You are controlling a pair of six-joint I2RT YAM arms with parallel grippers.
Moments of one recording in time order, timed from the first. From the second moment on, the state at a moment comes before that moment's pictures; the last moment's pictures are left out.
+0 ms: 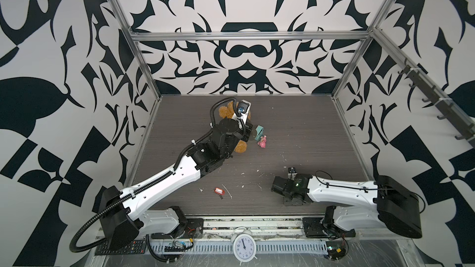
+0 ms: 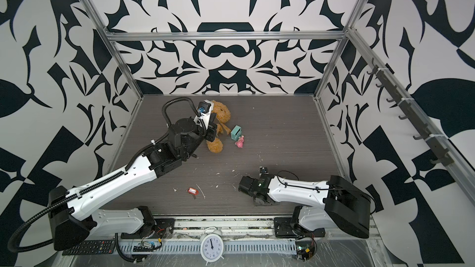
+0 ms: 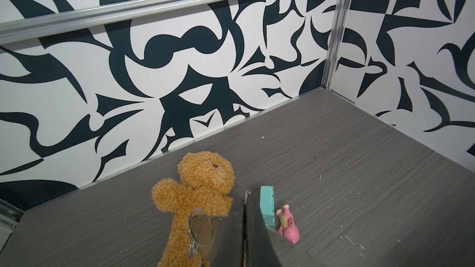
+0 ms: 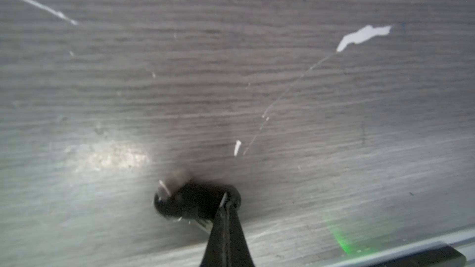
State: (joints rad) left arm -0.92 1.24 1.10 -0.04 -0.45 0.02; right arm 1.07 1.30 0.59 -0.91 0.24 1.12
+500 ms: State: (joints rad) left arm -0.92 1.24 1.10 -0.03 -0.44 0.03; right arm 0.95 1.29 0.58 -0.85 0.29 1.04
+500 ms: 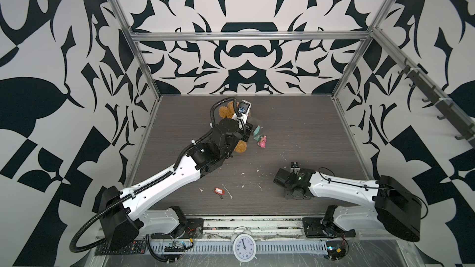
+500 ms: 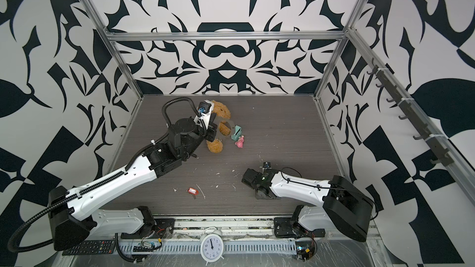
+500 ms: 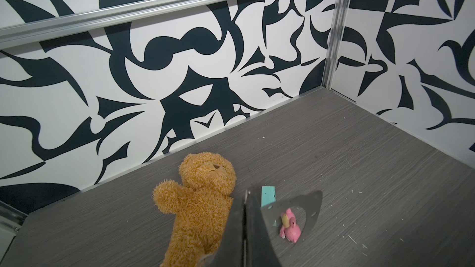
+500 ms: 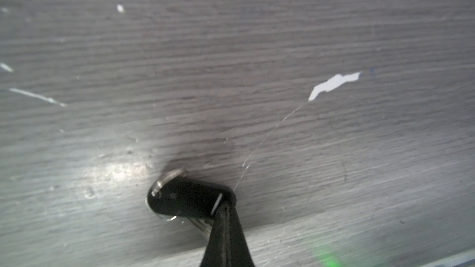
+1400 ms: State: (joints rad) left arm -0.90 1.25 1.06 0.05 -0.45 0.14; right arm 0.96 1.05 0.54 -0.63 0.48 1.12
